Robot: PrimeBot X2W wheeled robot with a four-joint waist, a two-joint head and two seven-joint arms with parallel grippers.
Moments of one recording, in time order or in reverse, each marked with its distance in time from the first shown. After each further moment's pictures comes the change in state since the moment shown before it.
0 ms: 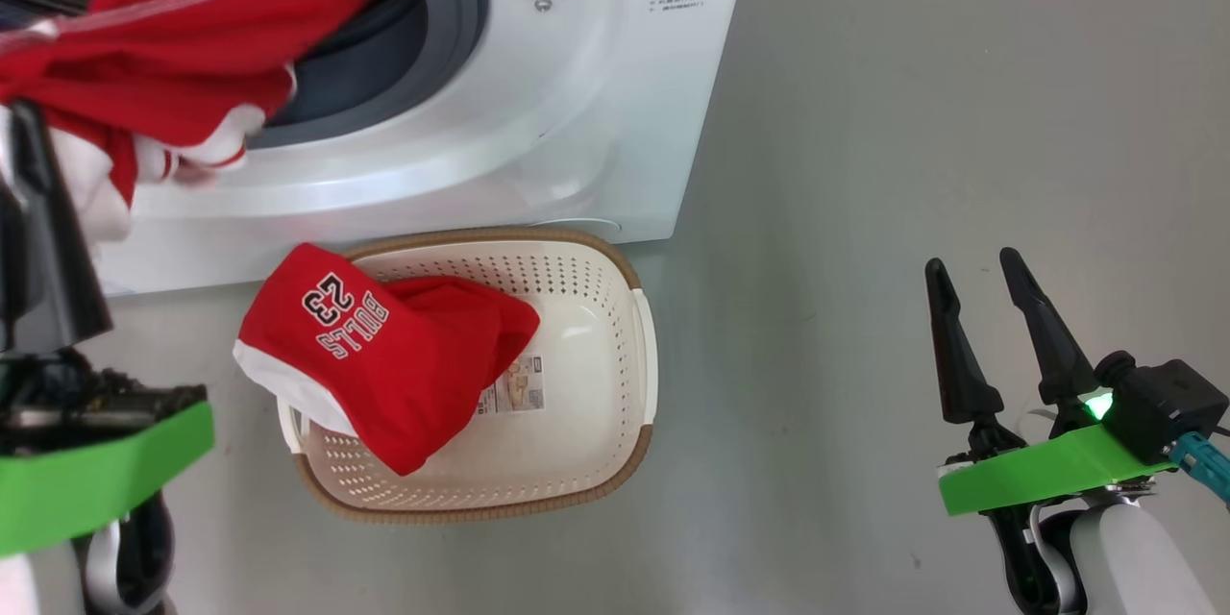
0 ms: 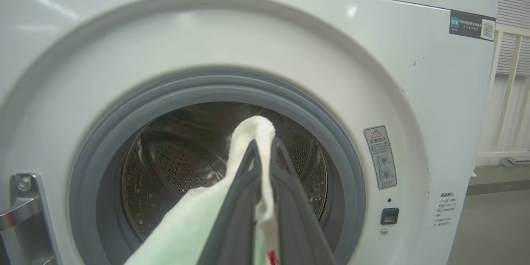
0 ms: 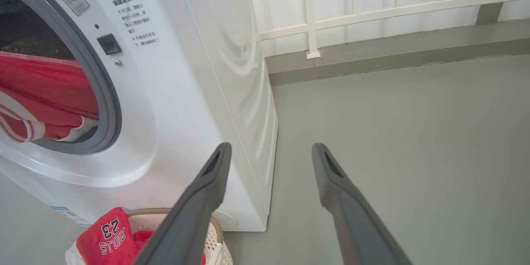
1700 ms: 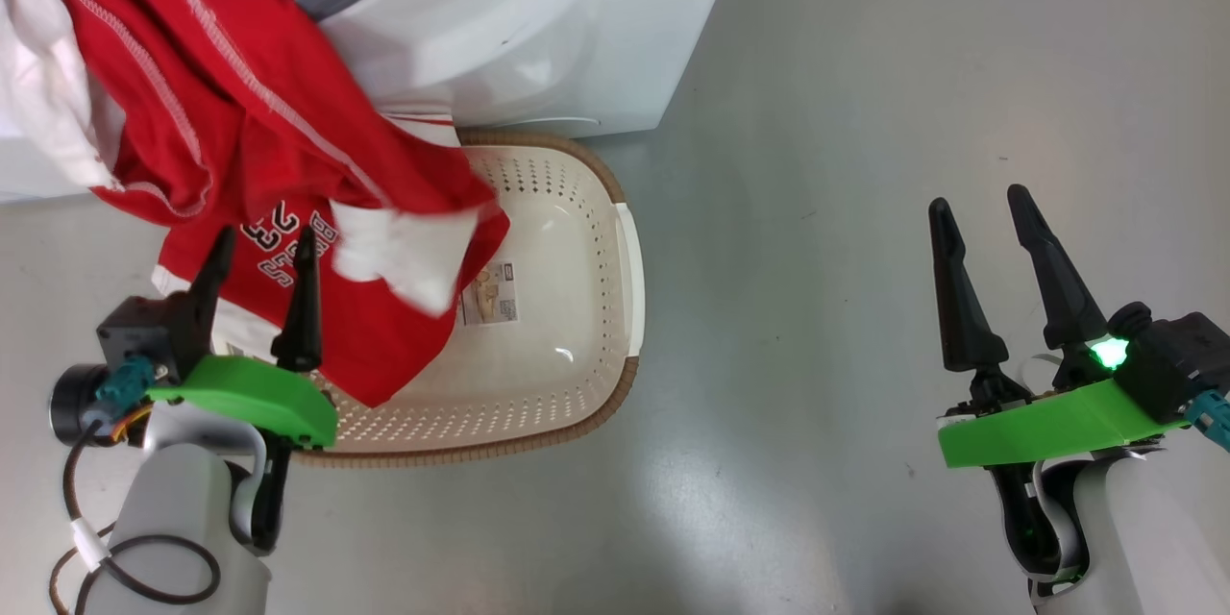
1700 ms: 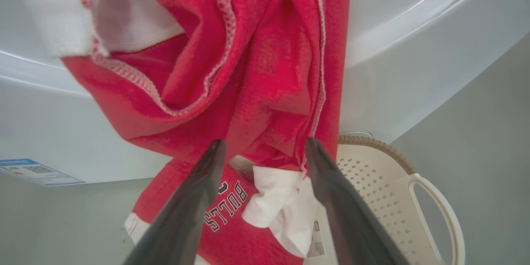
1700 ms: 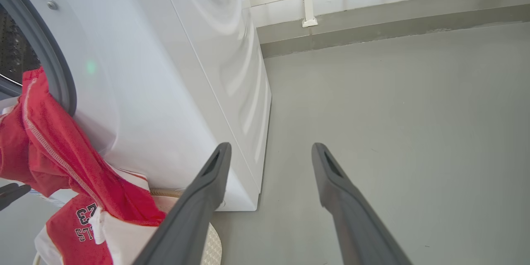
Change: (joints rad) left arm -0.194 0.026 -0.175 0.789 0.029 0.000 0.000; right arm -0.074 0.000 0.003 -0.033 -0.006 0.000 0.000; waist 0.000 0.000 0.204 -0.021
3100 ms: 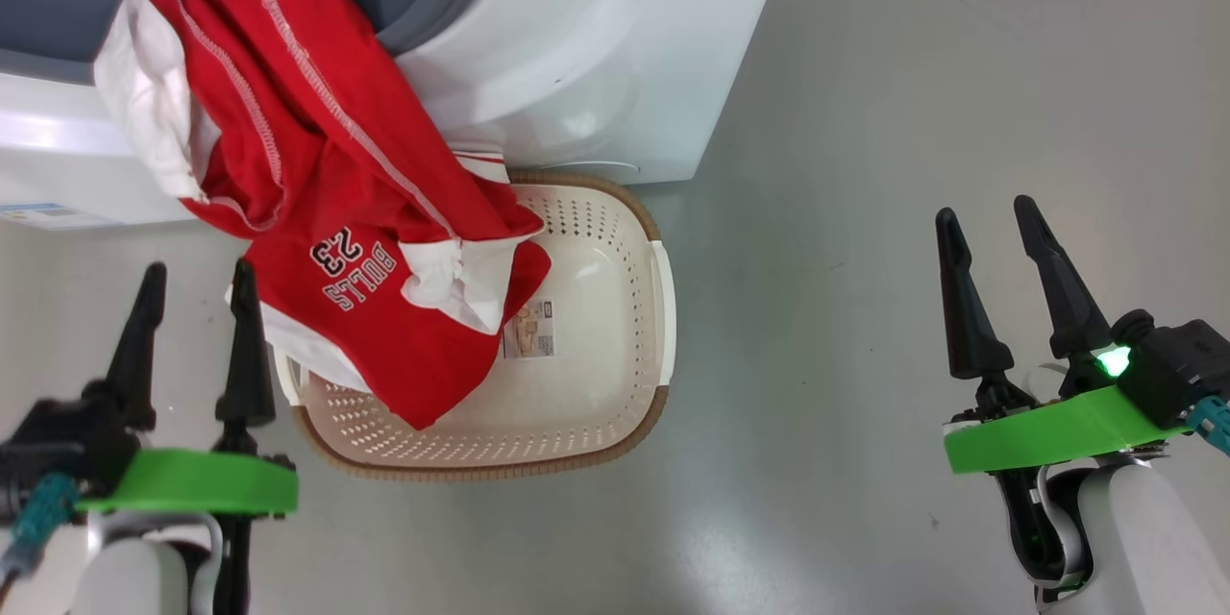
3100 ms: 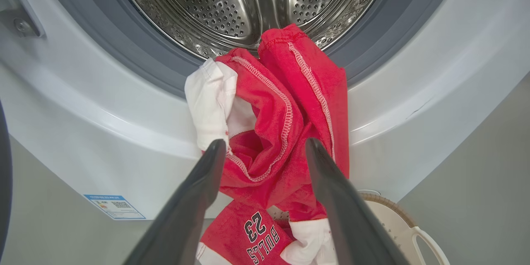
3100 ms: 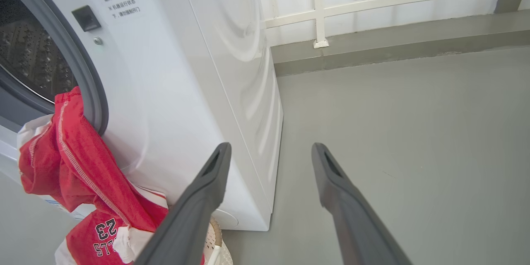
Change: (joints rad) left arm 0.213 -0.023 0.122 -0.351 0.017 0.000 0.000; right arm 0.011 0.000 -0.013 0.013 -0.010 0.000 0.000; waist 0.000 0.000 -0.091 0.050
